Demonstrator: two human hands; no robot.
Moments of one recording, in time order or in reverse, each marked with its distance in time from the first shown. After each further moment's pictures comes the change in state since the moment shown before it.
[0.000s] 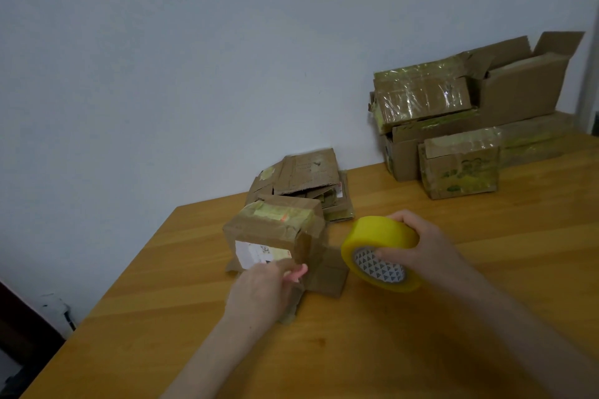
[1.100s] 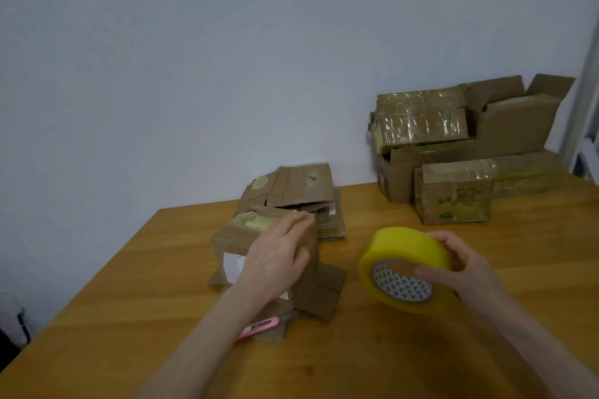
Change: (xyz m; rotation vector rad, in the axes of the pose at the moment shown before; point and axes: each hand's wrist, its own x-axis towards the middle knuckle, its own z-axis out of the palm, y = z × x) left_hand 0.063 0.011 -0.007 -0.068 0.157 0.193; right_hand -0.012 0.006 -0.039 0.260 0.074 0.043
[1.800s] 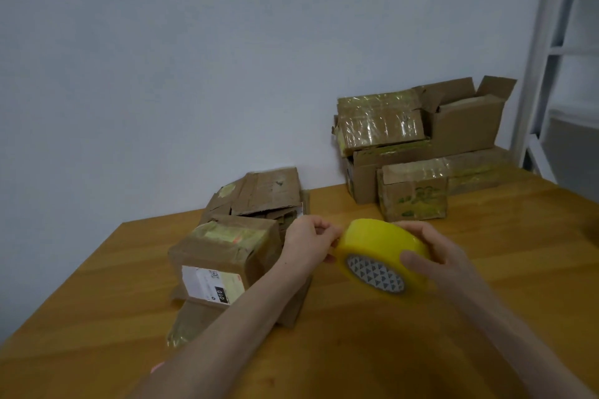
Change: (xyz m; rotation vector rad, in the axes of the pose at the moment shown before) left_hand 0.065 0.097 0.017 -0.831 -0.150 -0.498; right_hand -0.010 -0.015 -0.026 -0.023 0.004 -0.118
